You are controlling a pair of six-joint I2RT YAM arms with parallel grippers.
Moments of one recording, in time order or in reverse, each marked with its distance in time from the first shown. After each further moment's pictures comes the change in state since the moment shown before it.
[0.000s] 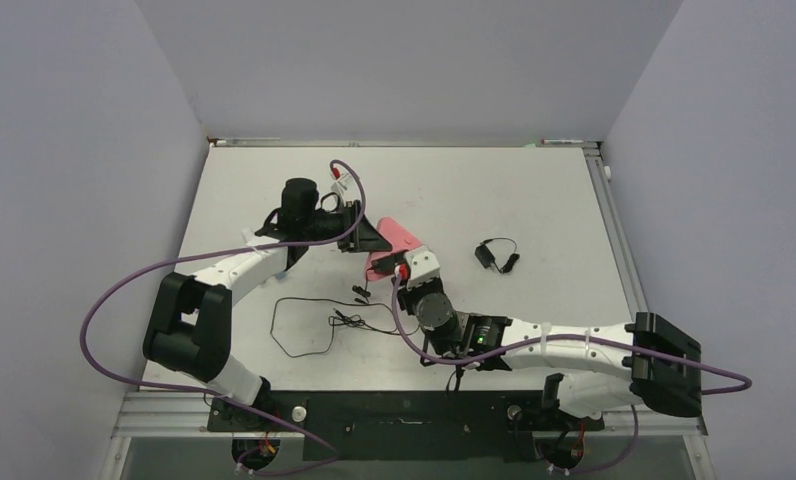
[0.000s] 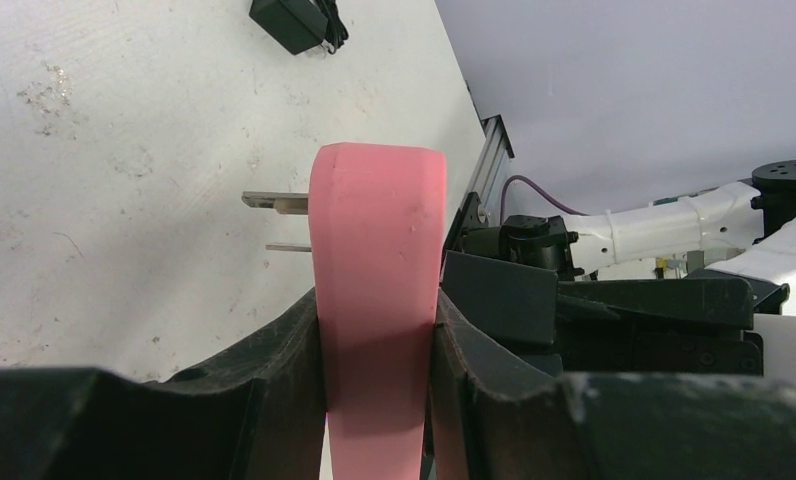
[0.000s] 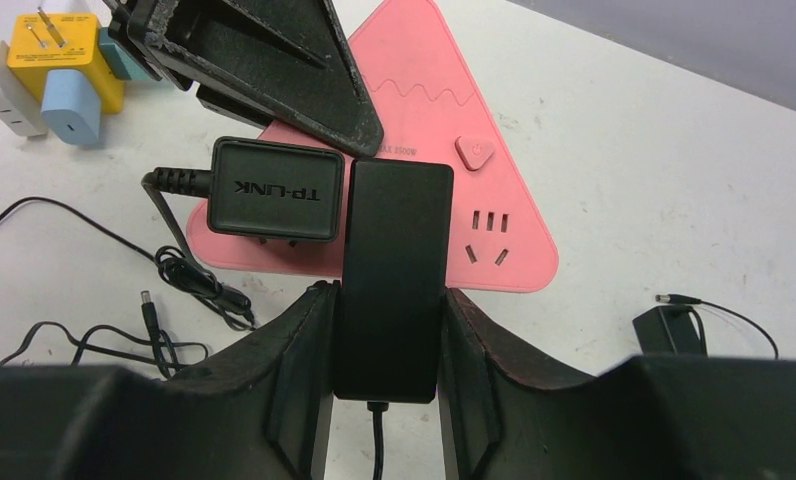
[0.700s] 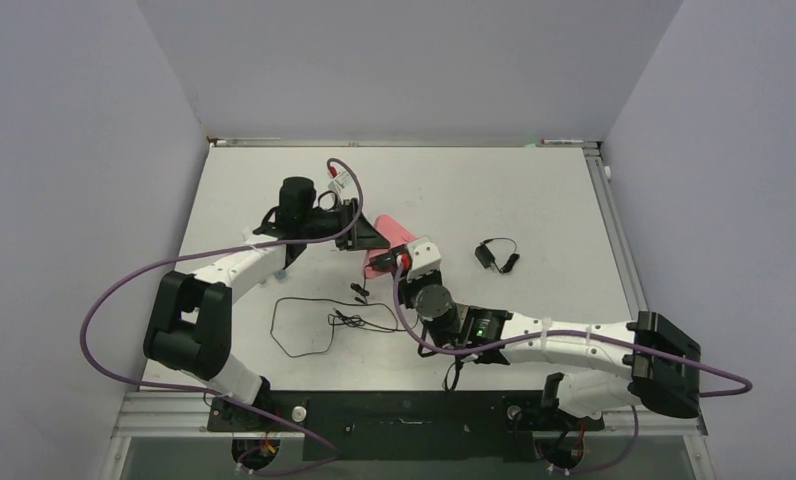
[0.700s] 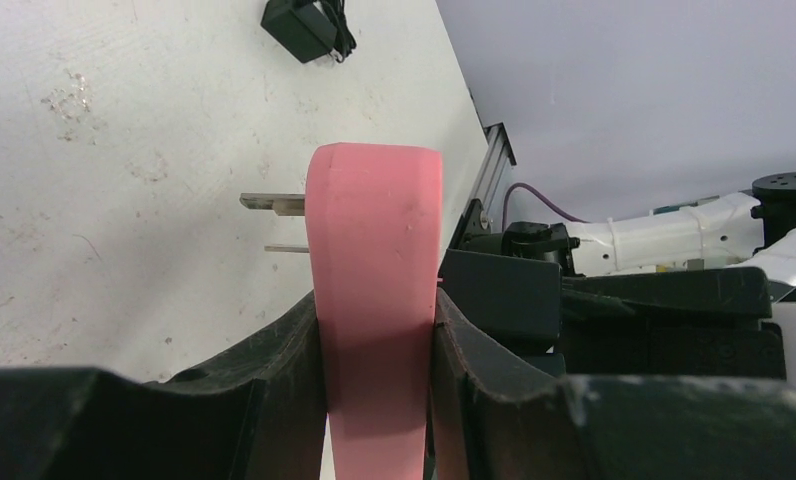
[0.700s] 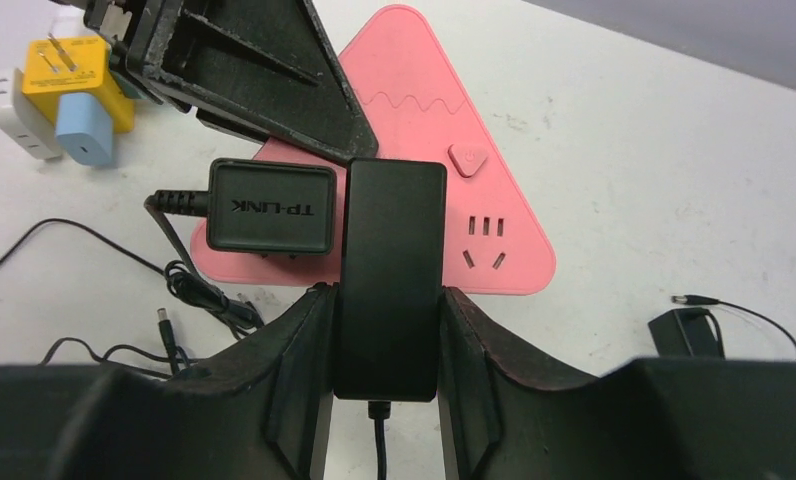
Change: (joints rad) left arm 0.023 0.009 0.003 -0.016 0.023 0.020; right arm 0.019 0.058 0.064 -0.024 0.066 0.021
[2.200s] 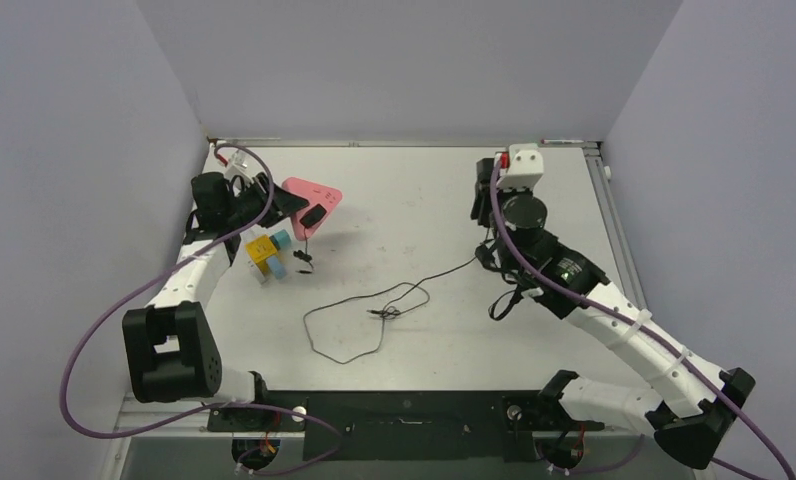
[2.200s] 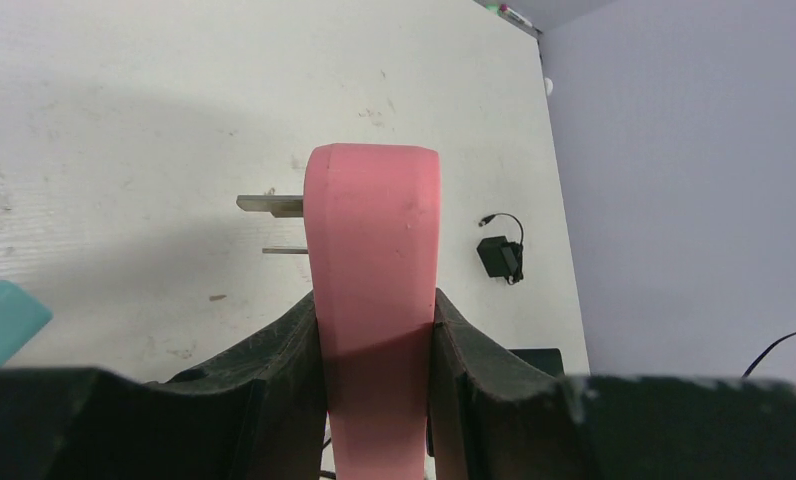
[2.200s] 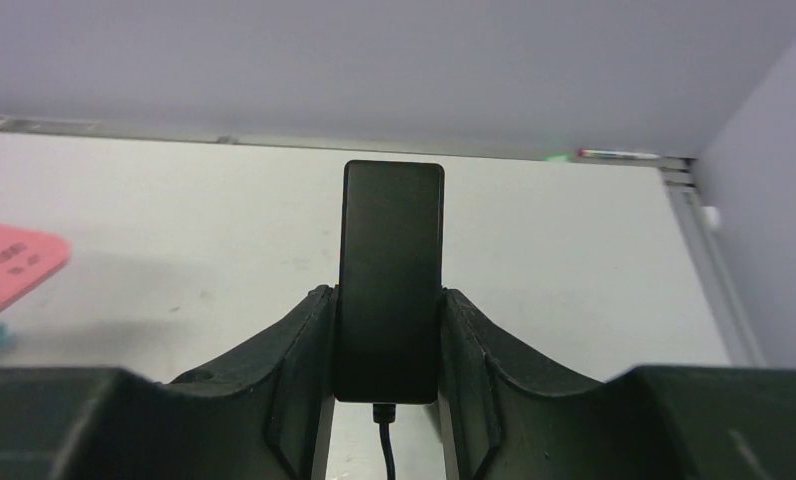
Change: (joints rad) left arm 0.406 -0.129 -0.018 -0.042 -0.246 -0.005; right arm -0.429 -0.261 0.348 -0.462 -0.176 -0.016
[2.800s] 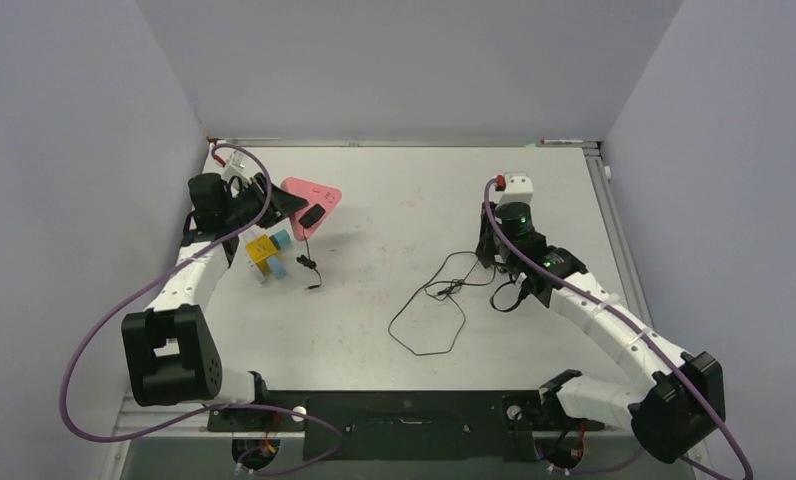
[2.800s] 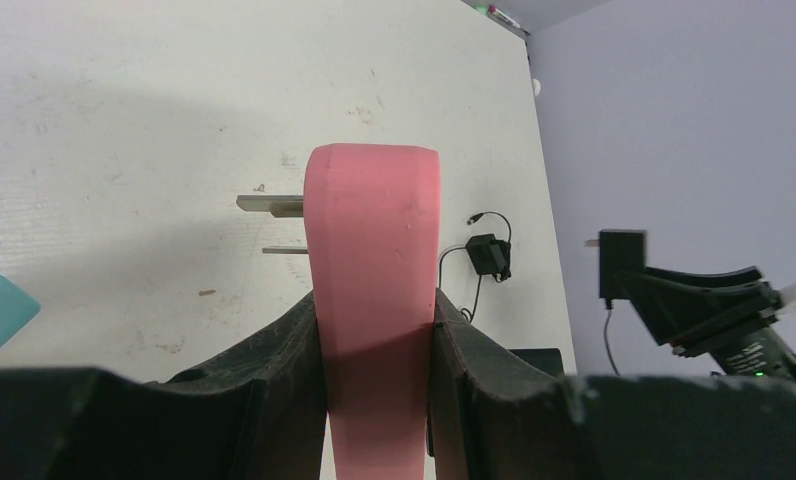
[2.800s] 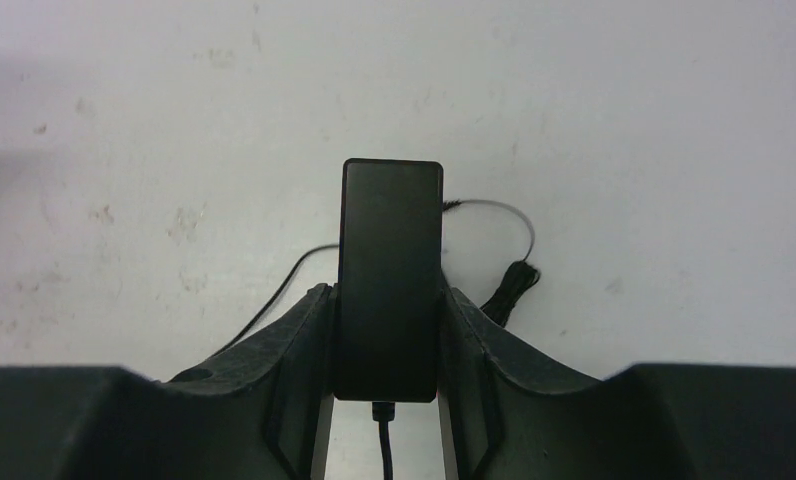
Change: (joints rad) left arm 0.035 -0.032 -0.007 0.001 0.016 -0.021; right arm -0.301 0.076 -0.161 -0.122 -0.249 0.116
